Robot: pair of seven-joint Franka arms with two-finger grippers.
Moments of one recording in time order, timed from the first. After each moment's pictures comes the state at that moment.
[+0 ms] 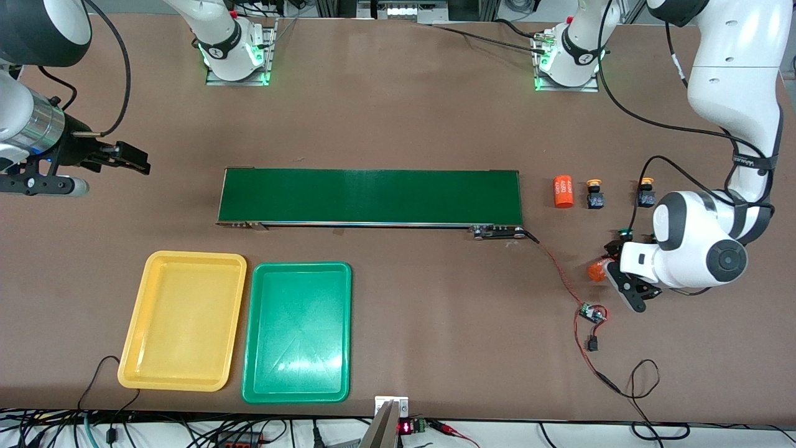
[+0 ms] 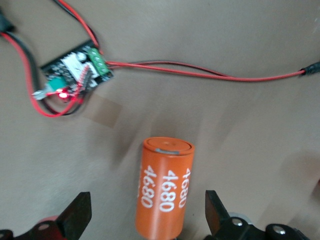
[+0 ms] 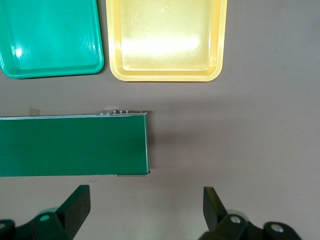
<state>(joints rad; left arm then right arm) 0.12 0.72 -0.08 -1.60 0.04 2.16 1.04 0.07 0.06 -0.03 -1.69 0.01 1.64 0.08</state>
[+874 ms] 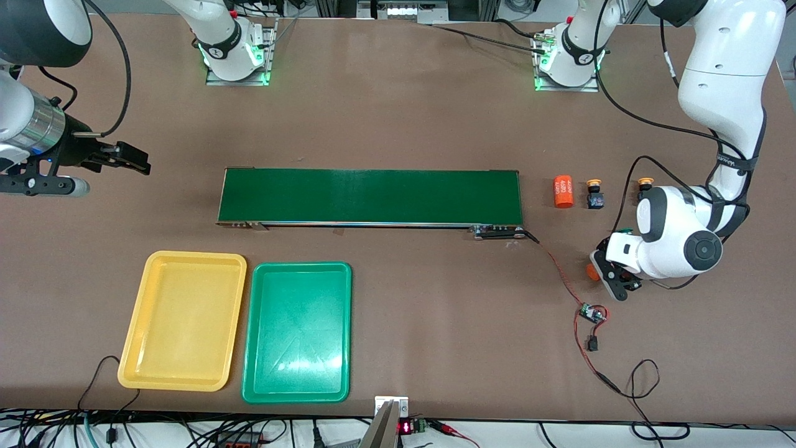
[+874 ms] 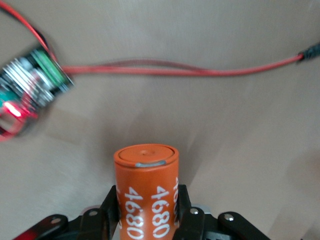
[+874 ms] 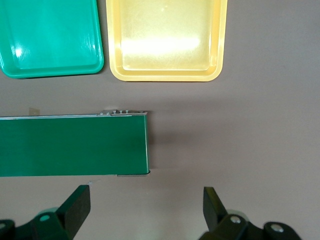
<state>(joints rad) 0.11 0.69 -0.10 -1.70 0.04 2.28 1.11 0.07 0.06 -0.03 -1.69 0.01 1.64 0.08</state>
